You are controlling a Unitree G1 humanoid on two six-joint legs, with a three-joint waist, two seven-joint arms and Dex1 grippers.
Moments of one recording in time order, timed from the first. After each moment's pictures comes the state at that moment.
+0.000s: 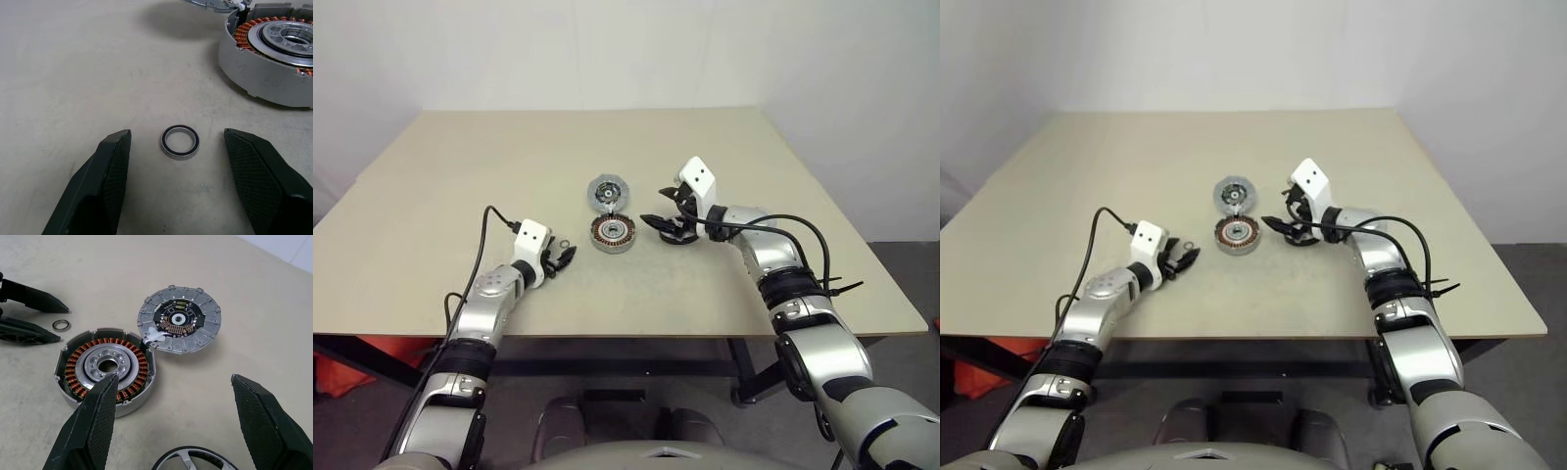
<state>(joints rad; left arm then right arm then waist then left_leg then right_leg) -0.36 0.30 -0.01 0.41 -0.13 0.20 -0.50 -0.77 -0.34 0.11 0.69 0.08 0.04 0.88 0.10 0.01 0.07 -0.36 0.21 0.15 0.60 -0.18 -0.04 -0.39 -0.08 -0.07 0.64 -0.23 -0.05</state>
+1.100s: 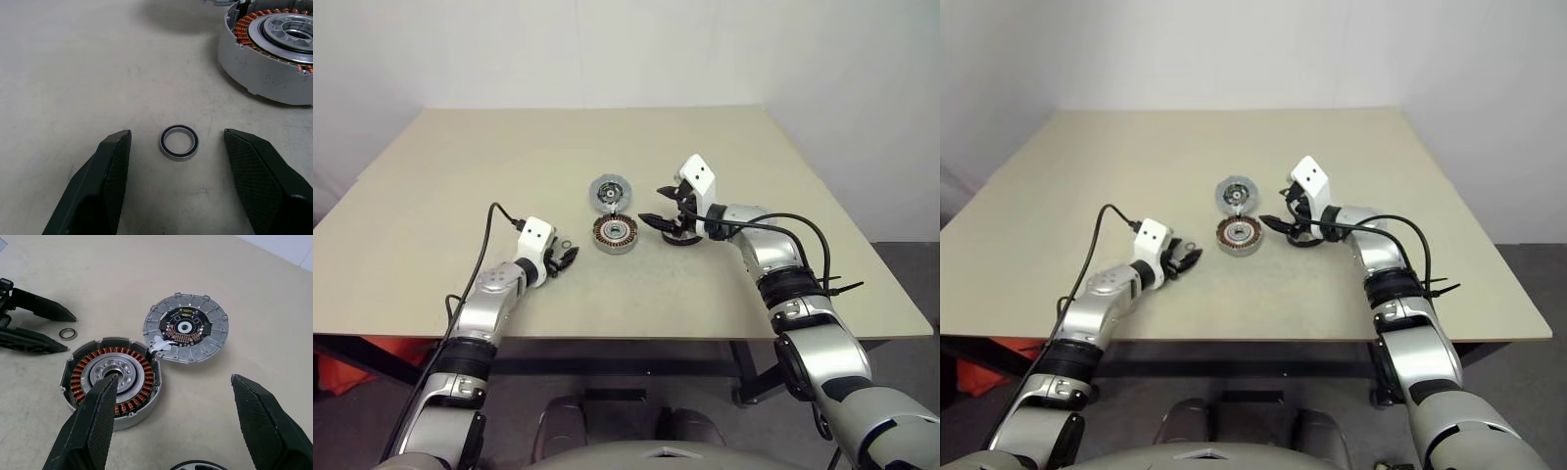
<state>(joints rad) -0.35 0.30 -0.03 0.31 -0.11 0.30 -0.50 -0.77 -0.33 0.10 0.67 0.09 0.07 0.90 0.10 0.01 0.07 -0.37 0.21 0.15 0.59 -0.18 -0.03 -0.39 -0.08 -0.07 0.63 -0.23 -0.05</state>
